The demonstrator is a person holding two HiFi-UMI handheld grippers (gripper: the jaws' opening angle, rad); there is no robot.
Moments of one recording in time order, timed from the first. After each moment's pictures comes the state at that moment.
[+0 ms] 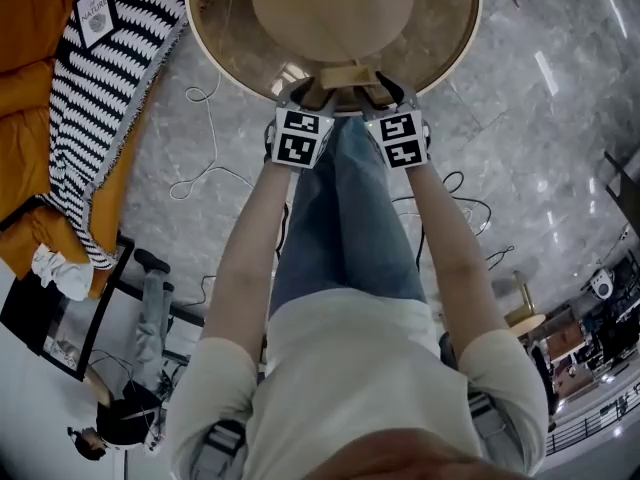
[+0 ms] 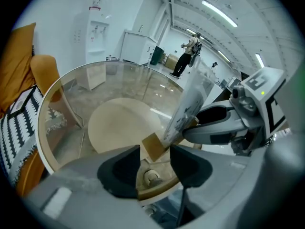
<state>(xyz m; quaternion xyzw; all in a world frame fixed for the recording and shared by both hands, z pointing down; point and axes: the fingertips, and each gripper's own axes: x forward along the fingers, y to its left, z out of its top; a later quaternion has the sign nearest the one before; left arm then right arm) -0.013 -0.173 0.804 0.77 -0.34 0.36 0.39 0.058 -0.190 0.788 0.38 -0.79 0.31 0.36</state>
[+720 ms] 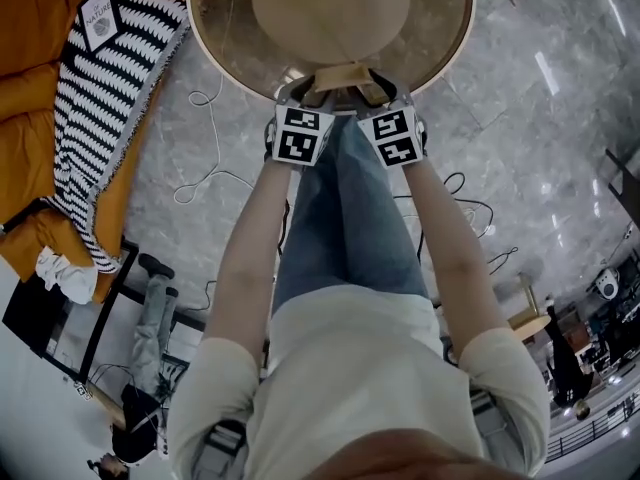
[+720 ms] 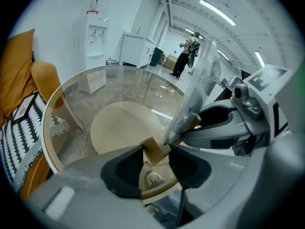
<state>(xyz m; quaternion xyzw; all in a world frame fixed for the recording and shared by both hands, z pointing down) -0.011 -0.181 0.791 0.78 -0.35 0.37 0.38 0.047 -0.194 0.772 0.37 -0.81 0.29 0.36</state>
